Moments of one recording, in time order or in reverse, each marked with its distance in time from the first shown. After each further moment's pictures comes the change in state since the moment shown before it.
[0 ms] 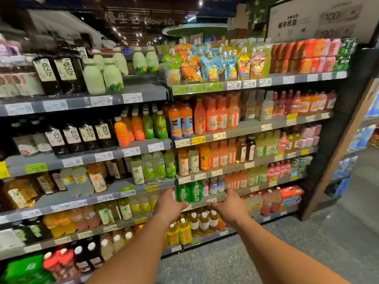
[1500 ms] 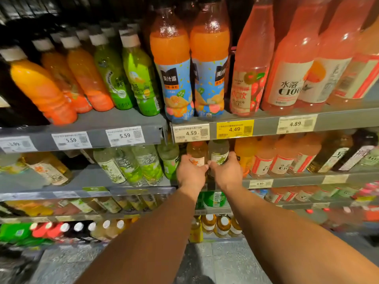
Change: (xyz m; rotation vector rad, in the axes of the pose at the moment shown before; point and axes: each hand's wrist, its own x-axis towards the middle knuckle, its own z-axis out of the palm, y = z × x) left_hand 0.448 -0.023 0.152 -0.036 0.387 -0.297; right_hand 0.468 0.016 0.199 0.158 -0.015 -0.031
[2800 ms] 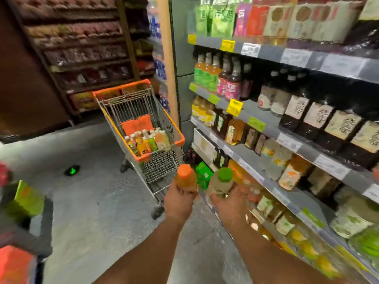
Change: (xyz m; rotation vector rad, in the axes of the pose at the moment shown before) left_hand -0.199 -0.340 -0.546 -0.278 0.958 -0.375; right_hand -0.491 -0.277 0.260 0.075 -0.856 -0.582
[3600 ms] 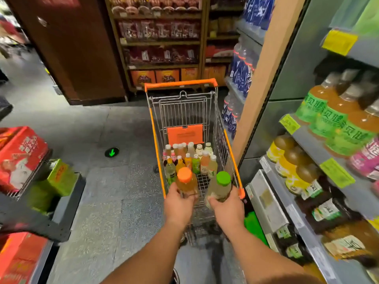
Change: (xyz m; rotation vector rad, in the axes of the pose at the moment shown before) left_hand 0.417 -0.034 -0.029 -0.104 0.255 -0.300; right_hand 0.326 -0.119 0.341 -0.177 -0.388 -0.069
